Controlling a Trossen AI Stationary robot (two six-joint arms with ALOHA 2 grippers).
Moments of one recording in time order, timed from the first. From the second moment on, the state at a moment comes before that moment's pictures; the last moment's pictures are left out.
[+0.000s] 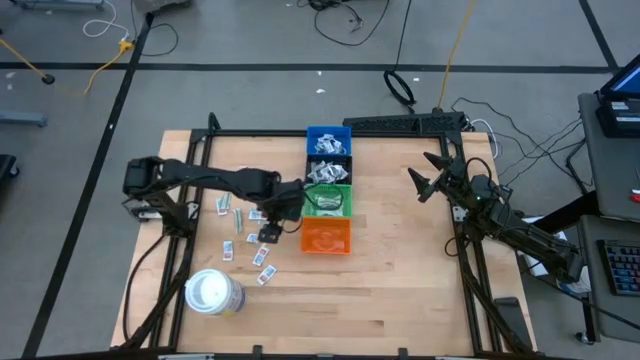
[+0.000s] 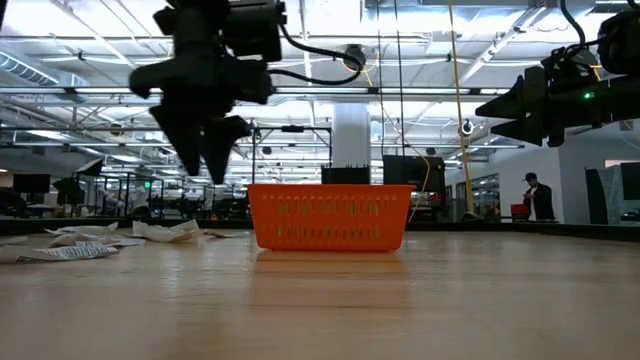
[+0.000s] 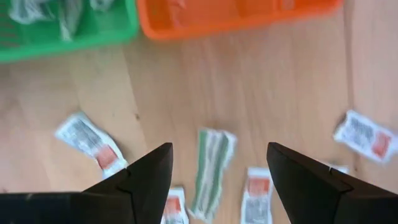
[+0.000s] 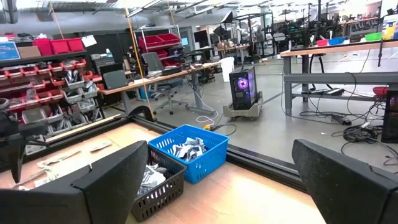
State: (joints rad) left arm 0.08 1.64 1.15 -0.89 0.13 0.26; right arm -0.57 0.04 0.01 0.08 0.16 0.17
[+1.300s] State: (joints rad) left arm 0.02 1.69 0.88 -0.61 0.06 0.12; right arm -0.57 0.04 0.01 0.08 0.16 0.17
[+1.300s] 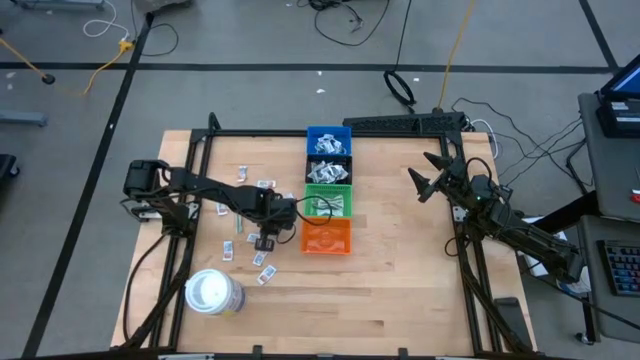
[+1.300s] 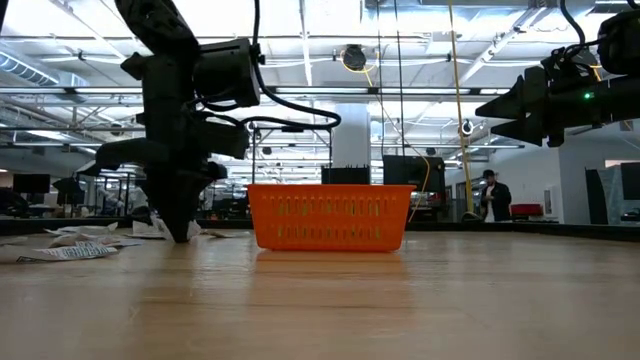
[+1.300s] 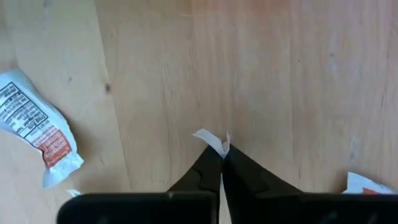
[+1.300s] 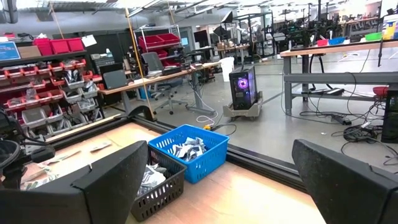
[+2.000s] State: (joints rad) left arm 0.11 1.54 1.09 -0.98 0.08 0.18; right arm -0.57 0.04 0.01 0.08 0.16 0.17
